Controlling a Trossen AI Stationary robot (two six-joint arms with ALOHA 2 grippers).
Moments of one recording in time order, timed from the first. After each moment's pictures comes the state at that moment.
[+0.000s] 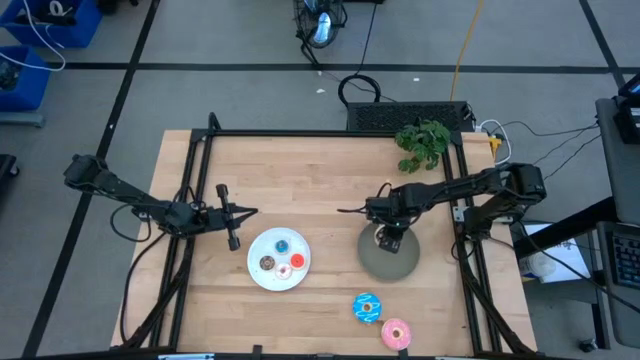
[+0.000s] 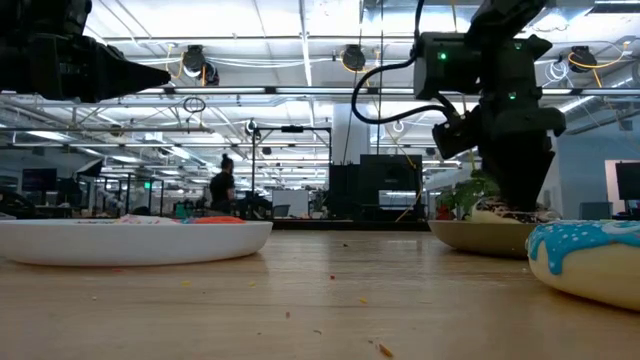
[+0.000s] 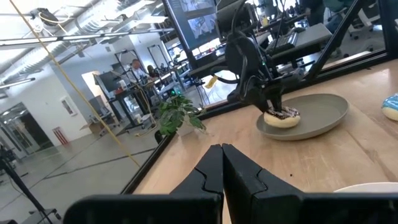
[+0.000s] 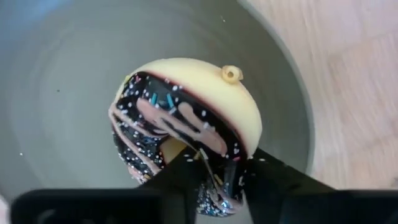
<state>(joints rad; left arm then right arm) -0.39 0.63 0.01 0.71 -0.61 0.43 -0.03 1.55 0.87 -0.85 -0.11 0.39</state>
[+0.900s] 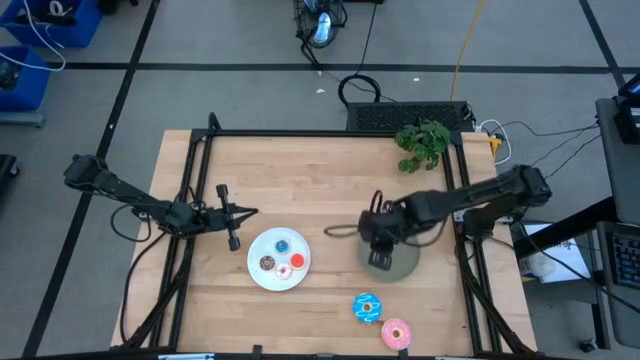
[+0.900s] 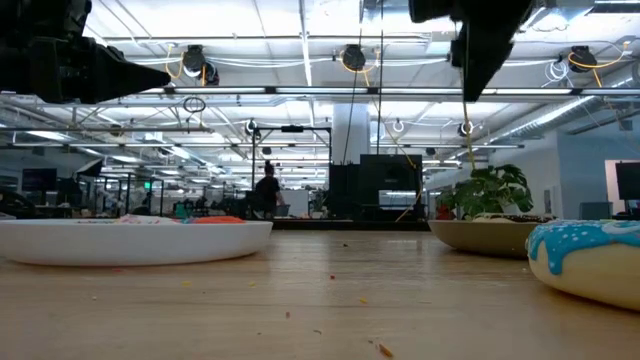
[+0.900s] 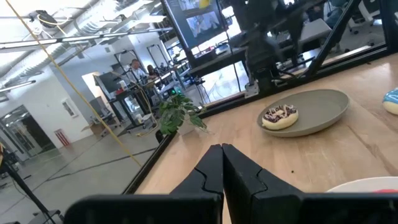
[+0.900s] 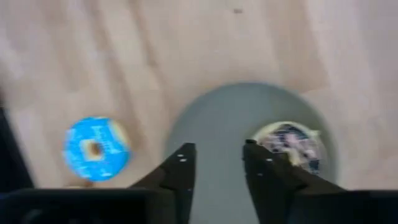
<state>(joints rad) -0.39 0.63 0.01 0.70 -0.61 0.45 0.23 1.53 1.33 -1.06 0.00 0.57</state>
